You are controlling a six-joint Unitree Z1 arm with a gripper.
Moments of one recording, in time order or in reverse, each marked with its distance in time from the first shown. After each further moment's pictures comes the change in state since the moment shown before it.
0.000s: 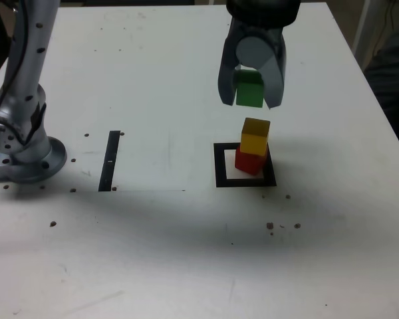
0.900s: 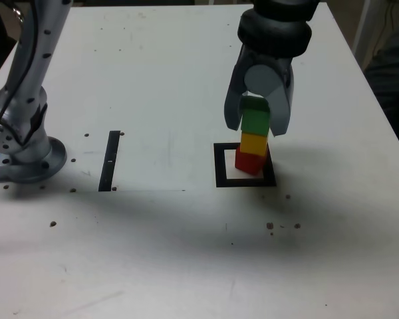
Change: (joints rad) arm -0.040 0.072 -0.004 -0.020 -0.048 0.012
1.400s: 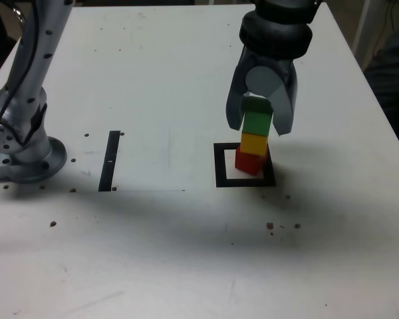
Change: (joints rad) arm 0.015 0.008 0.011 -0.016 0.012 0.020
